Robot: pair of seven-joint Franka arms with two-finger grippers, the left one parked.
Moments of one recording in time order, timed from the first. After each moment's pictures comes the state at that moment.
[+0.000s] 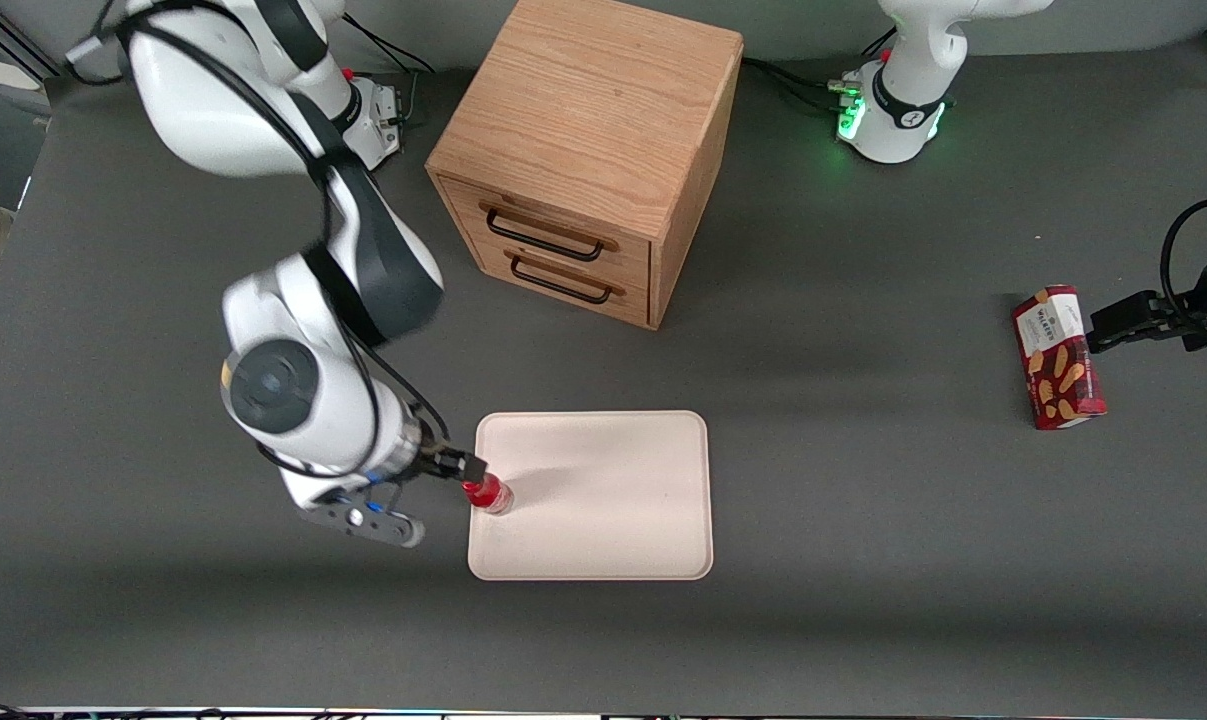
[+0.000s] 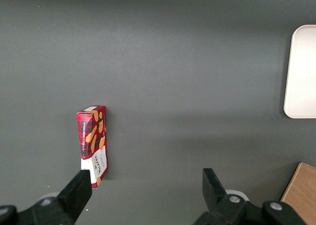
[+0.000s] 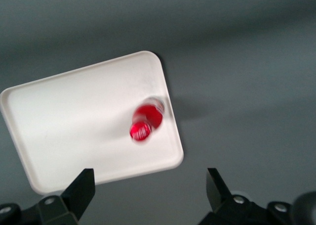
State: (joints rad) arm 0.34 0.72 0.11 -0.88 -0.04 1.59 0.69
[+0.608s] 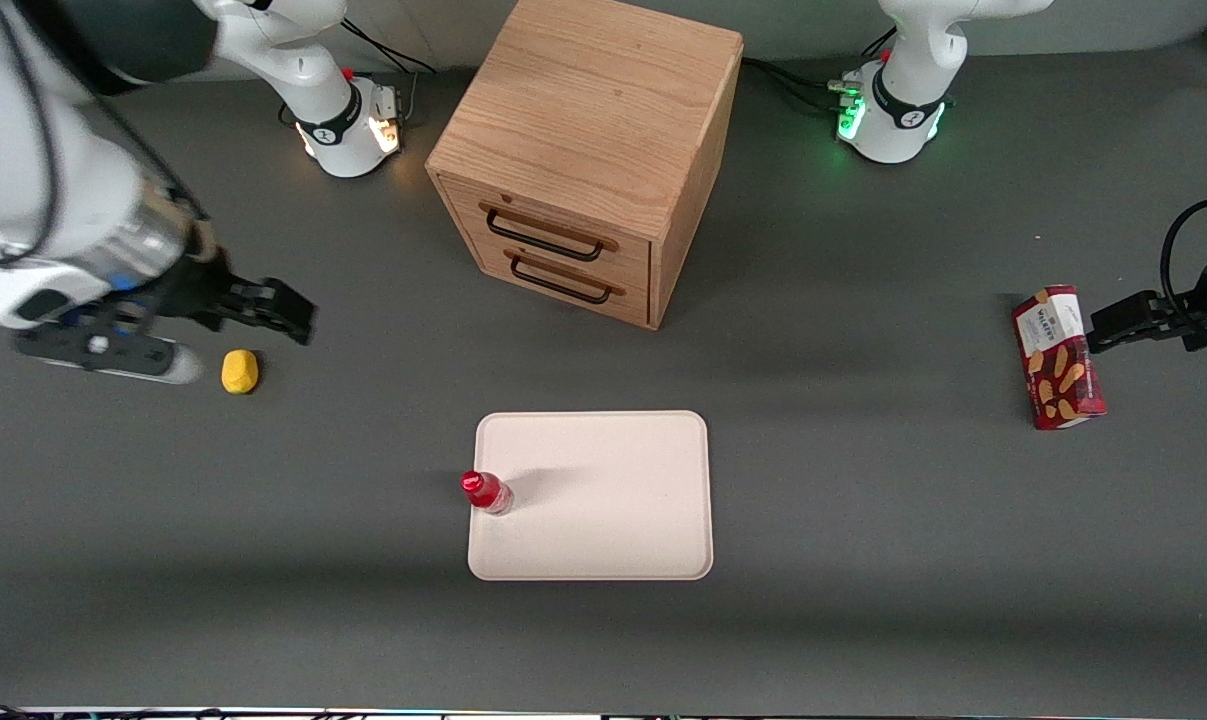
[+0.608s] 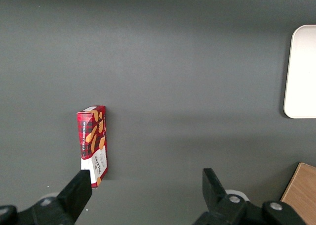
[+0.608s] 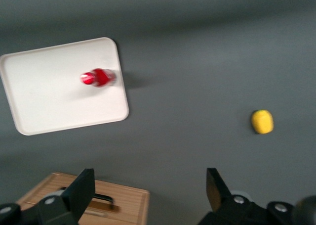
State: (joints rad) arm 0.18 0.30 0.11 -1.08 -0.04 1.37 0.44
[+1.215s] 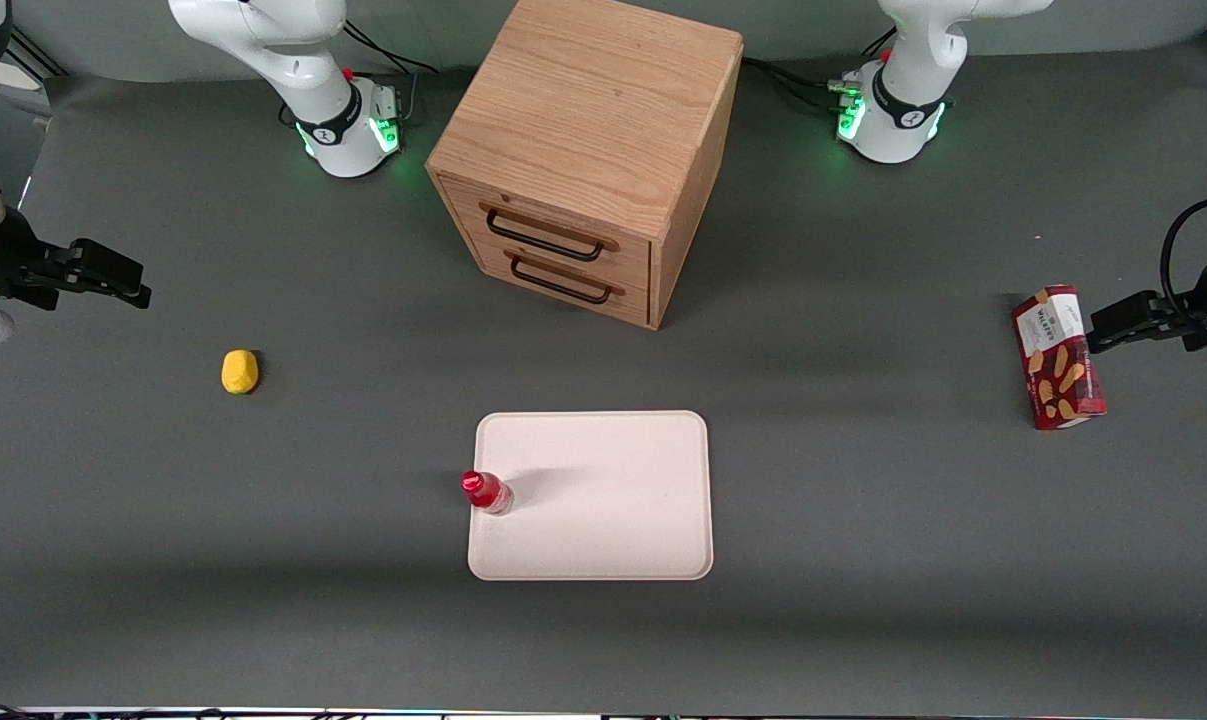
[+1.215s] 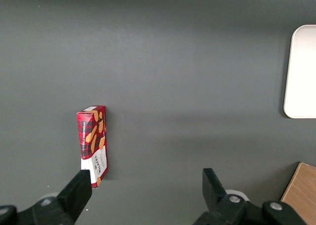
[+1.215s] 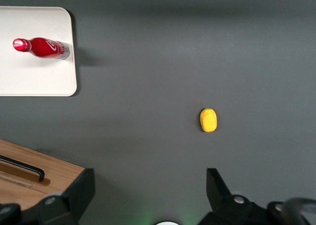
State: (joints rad) arm -0.03 0.17 0.11 -1.27 -0.04 1.36 0.08
